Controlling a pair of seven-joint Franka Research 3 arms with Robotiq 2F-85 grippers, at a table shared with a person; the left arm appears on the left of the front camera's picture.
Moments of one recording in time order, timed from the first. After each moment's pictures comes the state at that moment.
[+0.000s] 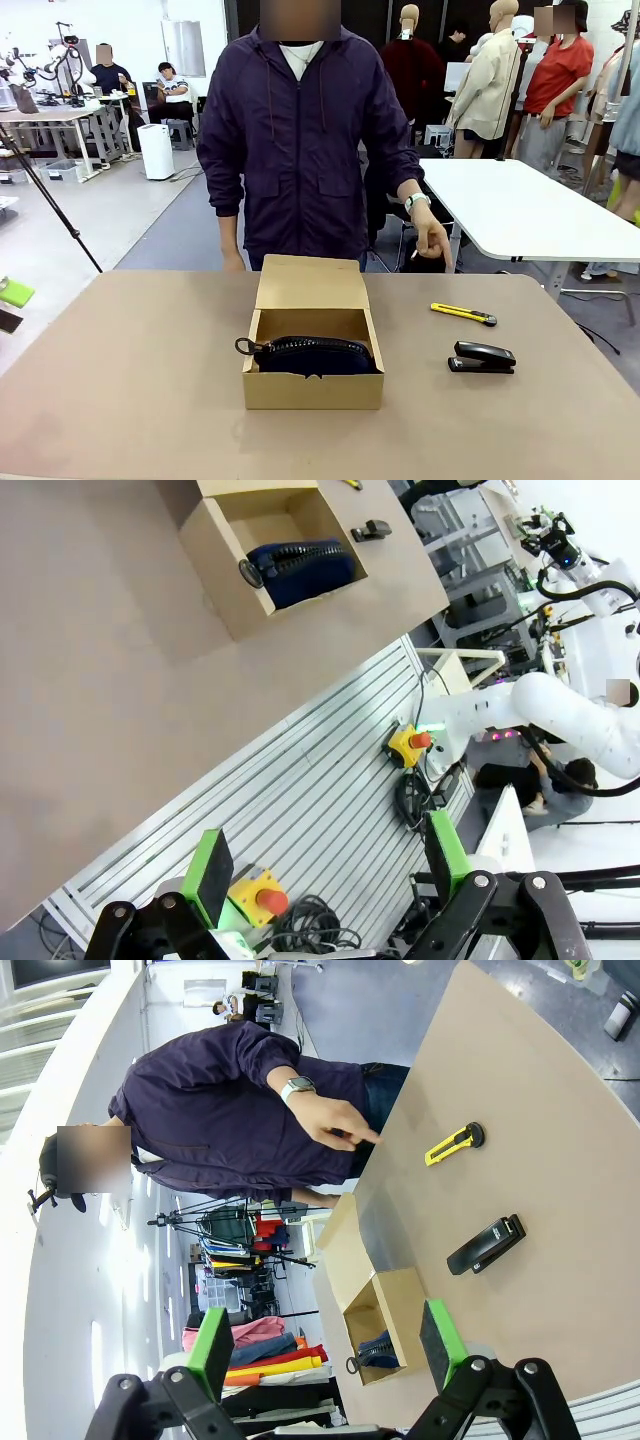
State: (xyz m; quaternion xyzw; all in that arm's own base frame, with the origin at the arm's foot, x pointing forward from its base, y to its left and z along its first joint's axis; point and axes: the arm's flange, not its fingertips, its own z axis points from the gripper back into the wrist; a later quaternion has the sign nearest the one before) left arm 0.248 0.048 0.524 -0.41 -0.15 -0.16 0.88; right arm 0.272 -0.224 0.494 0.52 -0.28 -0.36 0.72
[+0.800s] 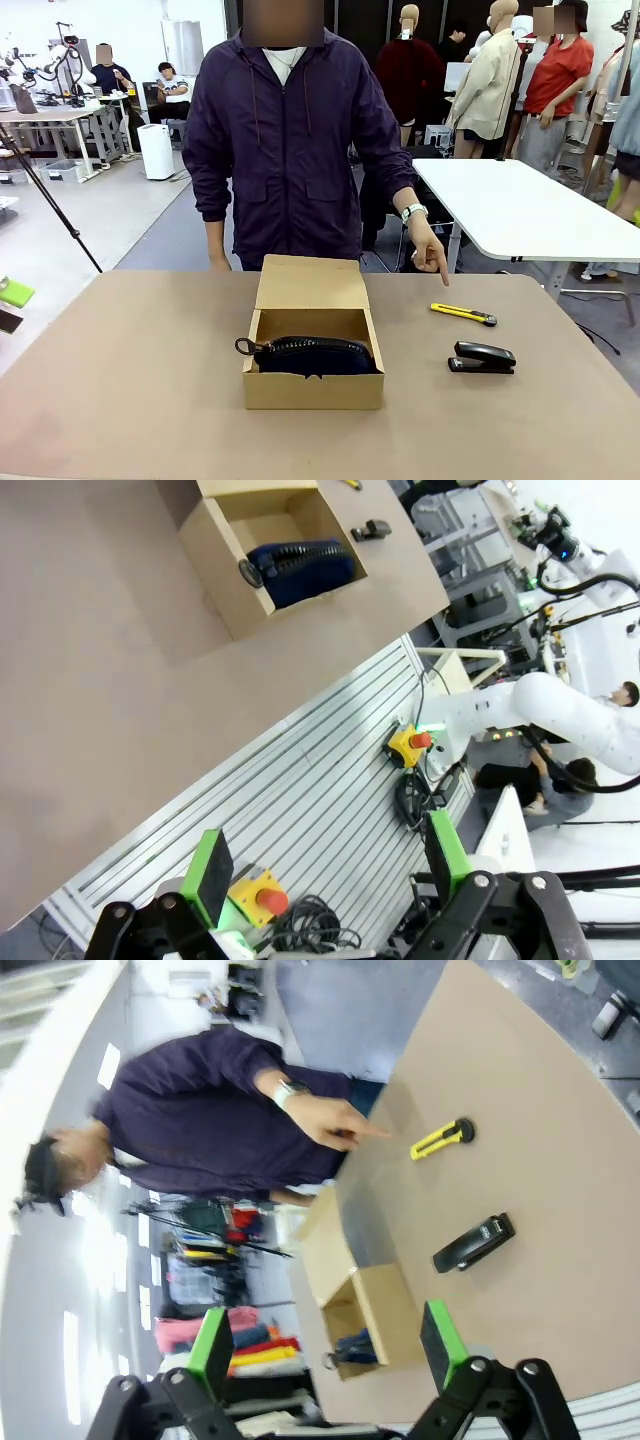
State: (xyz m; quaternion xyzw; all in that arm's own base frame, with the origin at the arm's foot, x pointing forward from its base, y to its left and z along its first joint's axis) left arm 0.248 0.048 0.524 -0.41 -0.15 -0.16 0.88; right arm 0.306 -0.202 0.500 0.48 -0.26 -0.33 0.77
